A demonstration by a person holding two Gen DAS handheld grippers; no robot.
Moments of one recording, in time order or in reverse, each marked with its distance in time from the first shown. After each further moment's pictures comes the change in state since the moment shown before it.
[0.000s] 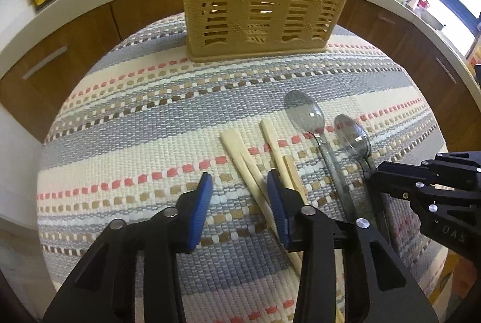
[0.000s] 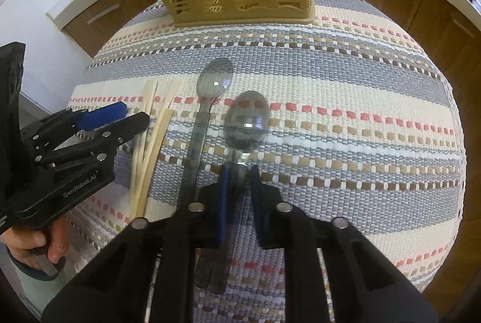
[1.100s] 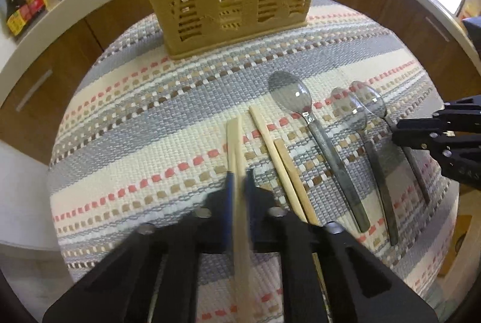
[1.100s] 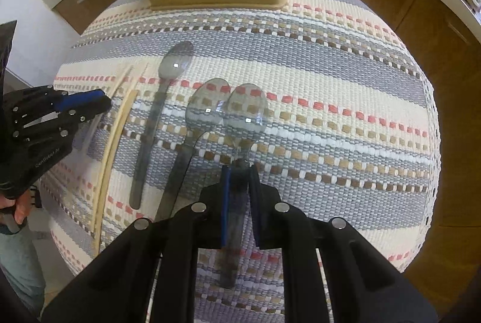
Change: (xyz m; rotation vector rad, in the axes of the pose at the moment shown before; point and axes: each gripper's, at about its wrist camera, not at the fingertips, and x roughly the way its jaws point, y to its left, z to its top) left arm -0.006 -0.014 0.012 0.153 0.092 0.010; right arm -0.018 -0.037 0.002 -0.060 0.088 -0.082
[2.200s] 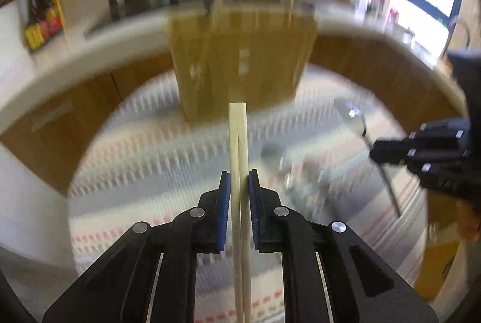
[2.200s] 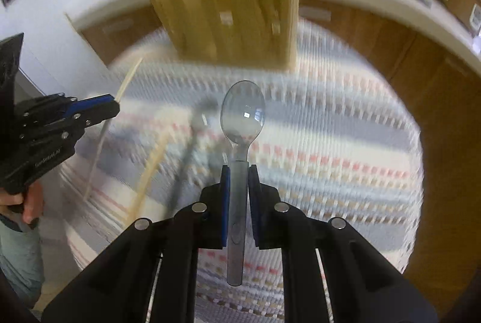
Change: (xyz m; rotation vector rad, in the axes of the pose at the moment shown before) left arm -0.083 0.011 0.015 -0.073 -0.310 -0.047; right arm -0.068 0.011 0.028 -0.060 -0.265 0.073
